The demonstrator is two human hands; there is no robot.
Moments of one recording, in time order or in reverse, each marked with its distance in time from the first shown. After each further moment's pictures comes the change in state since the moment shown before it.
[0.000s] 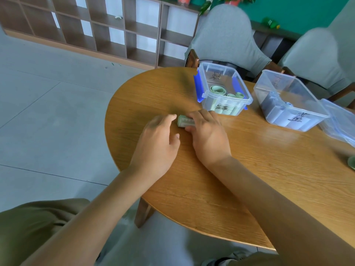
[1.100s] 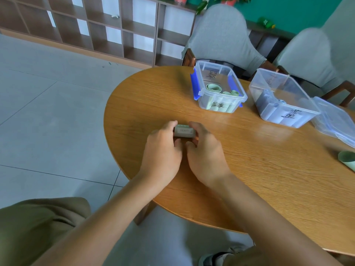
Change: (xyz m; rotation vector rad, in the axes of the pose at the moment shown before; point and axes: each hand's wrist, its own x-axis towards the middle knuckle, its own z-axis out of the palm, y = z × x) left_hand -0.015 0.009 0.021 -0.207 0.014 -0.148; right_hand -0.043 -0.031 -0.033 0.444 -0.227 0.381
